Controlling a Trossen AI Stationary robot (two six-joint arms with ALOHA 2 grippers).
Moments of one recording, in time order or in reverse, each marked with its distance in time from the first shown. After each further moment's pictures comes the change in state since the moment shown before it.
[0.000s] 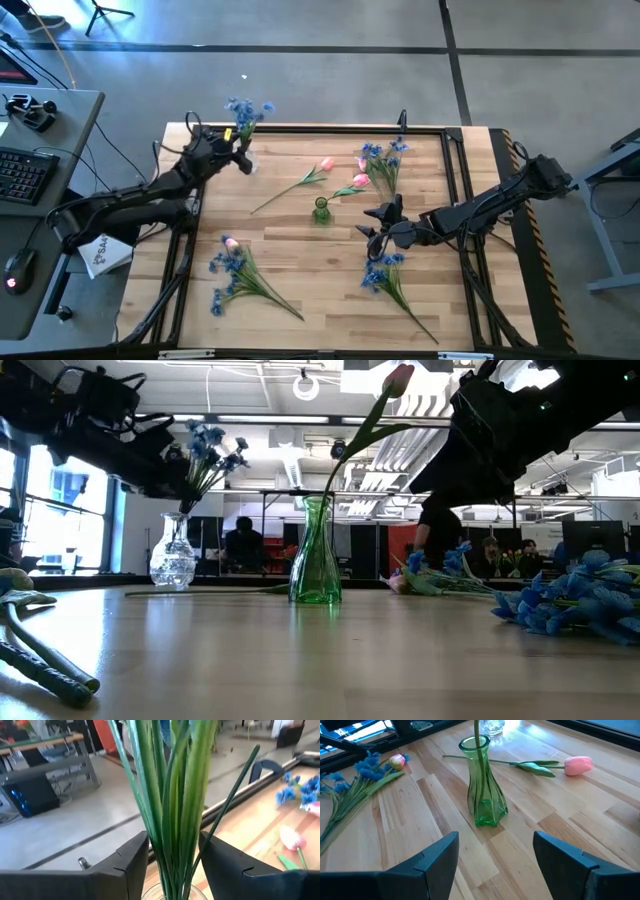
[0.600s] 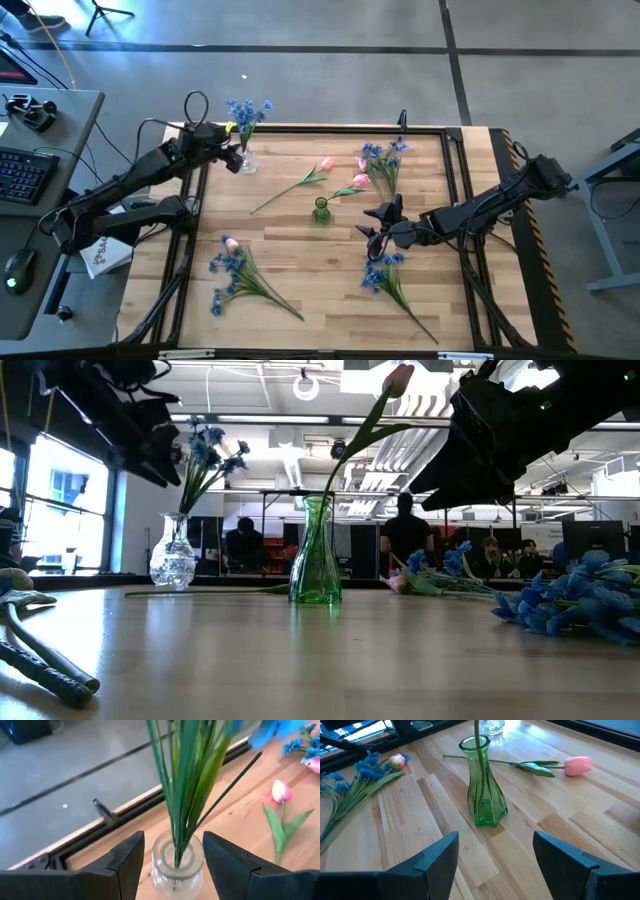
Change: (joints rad) left arm -0.001 -0.063 0.416 -0.889 -0.010 -0.168; right arm 0.000 0.000 0.000 0.000 0.000 -0.002
